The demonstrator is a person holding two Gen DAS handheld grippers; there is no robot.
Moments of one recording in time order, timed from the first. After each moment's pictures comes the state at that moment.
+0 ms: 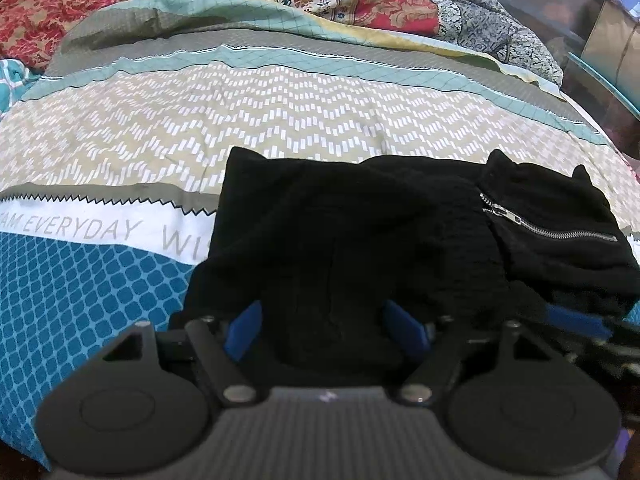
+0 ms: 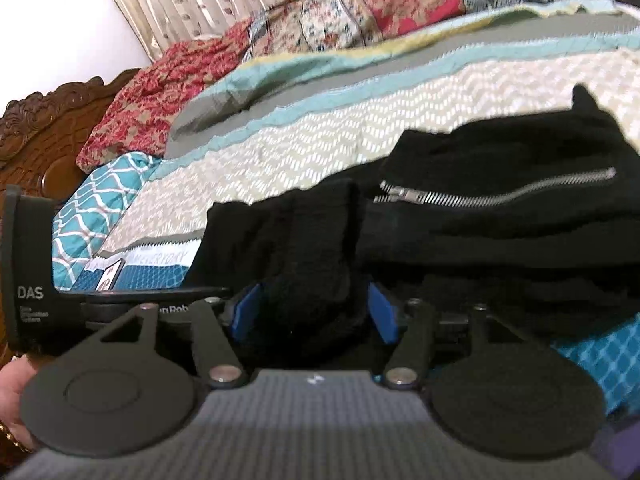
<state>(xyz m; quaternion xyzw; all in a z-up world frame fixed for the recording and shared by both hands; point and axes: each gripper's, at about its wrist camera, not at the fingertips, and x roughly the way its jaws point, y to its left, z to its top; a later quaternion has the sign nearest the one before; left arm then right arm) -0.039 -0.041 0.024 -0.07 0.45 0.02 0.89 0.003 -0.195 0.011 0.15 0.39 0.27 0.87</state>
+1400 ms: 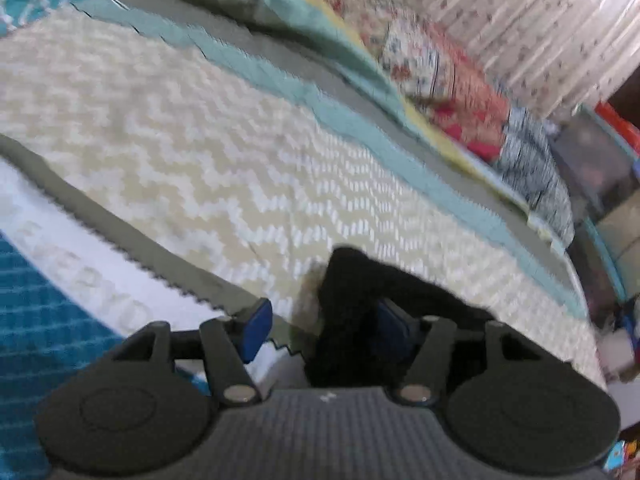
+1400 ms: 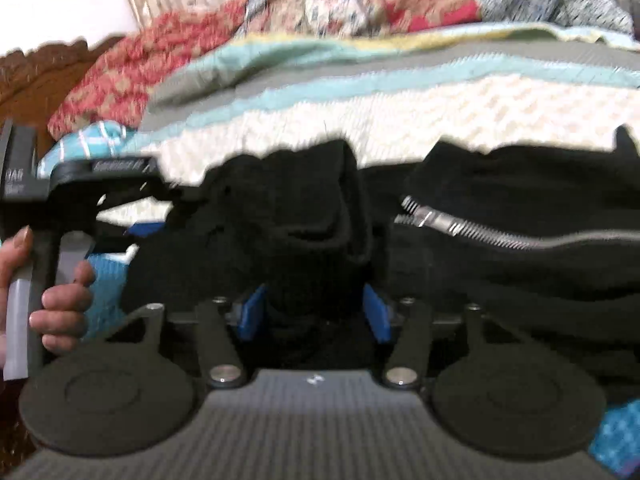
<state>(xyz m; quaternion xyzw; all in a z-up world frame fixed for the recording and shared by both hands) -0.008 0.100 0.039 -0.30 0.36 0.04 0.88 0.005 -0.175 0.027 0.08 0.36 0.24 0.90</state>
